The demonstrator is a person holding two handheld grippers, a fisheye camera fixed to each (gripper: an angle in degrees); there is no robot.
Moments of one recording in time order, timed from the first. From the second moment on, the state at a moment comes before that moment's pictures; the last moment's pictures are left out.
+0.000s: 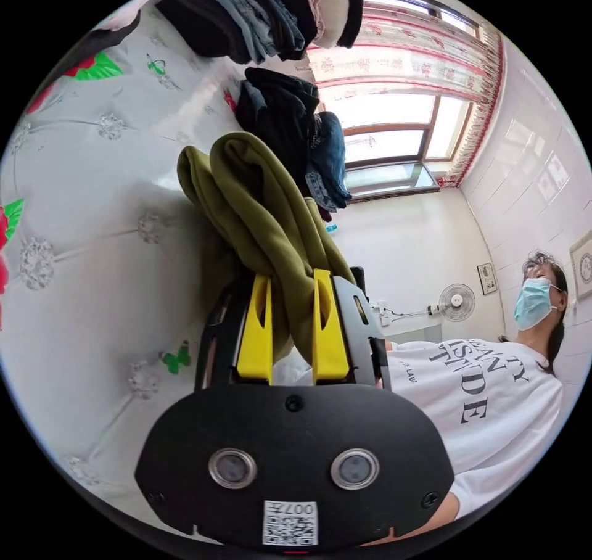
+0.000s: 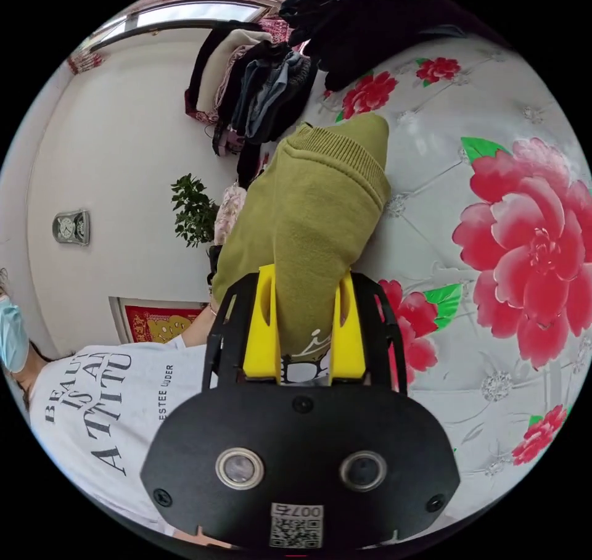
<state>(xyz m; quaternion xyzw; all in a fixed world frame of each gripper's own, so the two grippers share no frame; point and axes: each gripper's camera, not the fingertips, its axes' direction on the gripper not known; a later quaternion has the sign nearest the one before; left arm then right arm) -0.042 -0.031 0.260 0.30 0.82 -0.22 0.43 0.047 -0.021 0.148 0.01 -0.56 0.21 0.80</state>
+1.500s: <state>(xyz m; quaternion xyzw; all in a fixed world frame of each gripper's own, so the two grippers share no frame) 0.179 0.006 0.124 0.13 0.39 -0.51 0.75 0.071 0.079 0.099 -0.10 -0.24 -0.05 0.97</state>
